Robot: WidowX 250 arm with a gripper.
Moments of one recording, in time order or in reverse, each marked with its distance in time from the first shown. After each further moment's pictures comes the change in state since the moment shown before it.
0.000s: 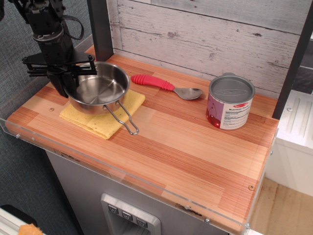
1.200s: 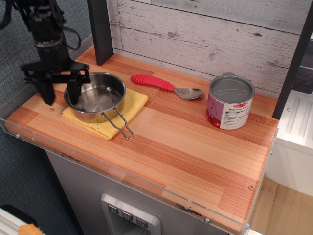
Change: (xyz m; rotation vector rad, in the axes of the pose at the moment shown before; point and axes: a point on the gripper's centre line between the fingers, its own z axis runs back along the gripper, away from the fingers) arm 0.002 0.011 -0.011 0.070 0.109 -0.009
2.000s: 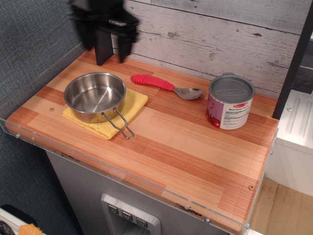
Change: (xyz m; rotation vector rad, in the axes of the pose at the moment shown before) arm -0.001 -0.099 0.093 0.024 -0.154 -0.463
